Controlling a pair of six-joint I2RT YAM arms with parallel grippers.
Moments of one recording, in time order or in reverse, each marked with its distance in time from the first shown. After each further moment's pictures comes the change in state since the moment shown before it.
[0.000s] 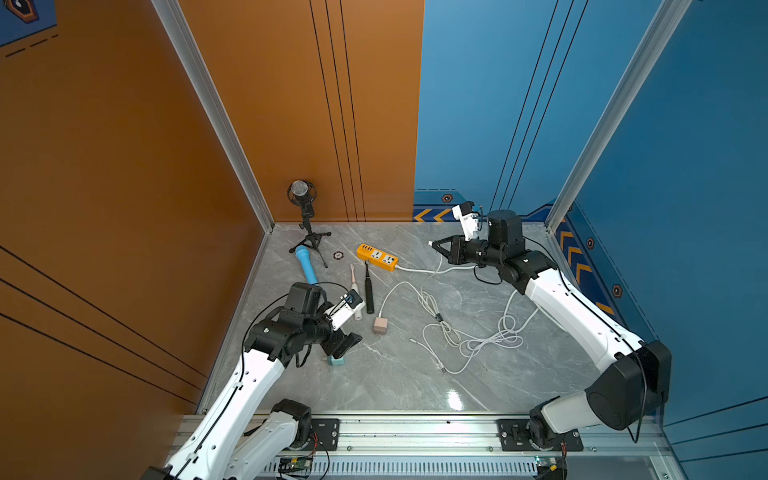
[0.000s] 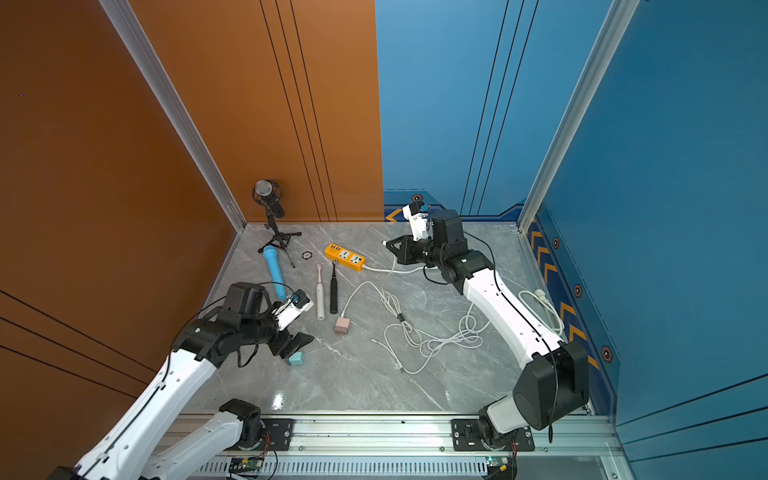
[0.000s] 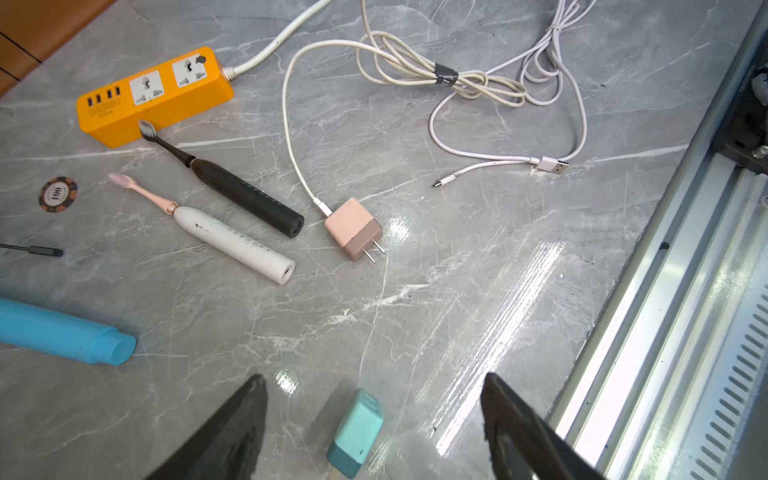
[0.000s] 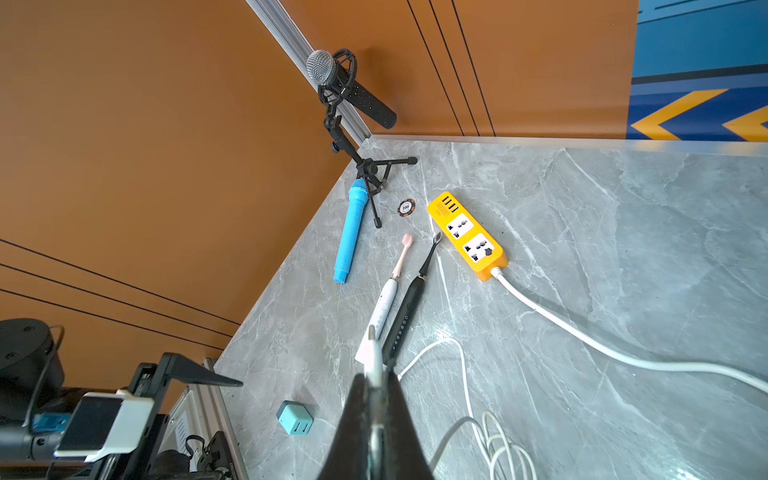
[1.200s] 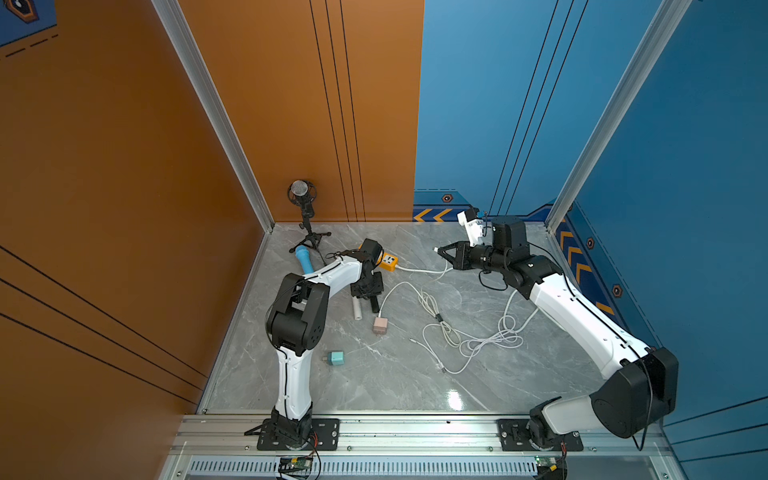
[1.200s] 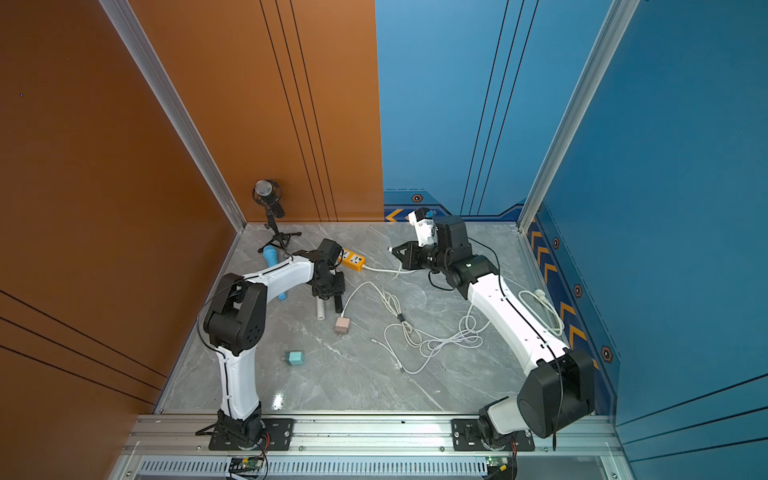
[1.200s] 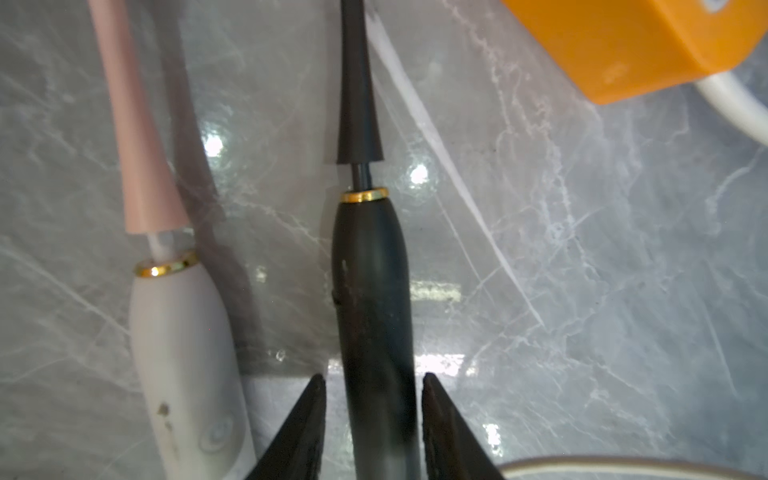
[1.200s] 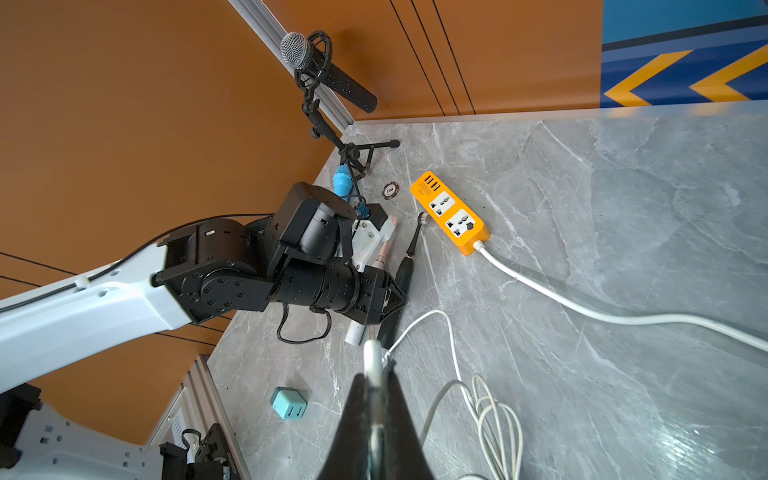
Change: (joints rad) left arm -0.072 1.110 0.608 0.153 -0.346 -1.011; right arm -0.016 -0.046 -0.050 -0.037 0.016 0.005
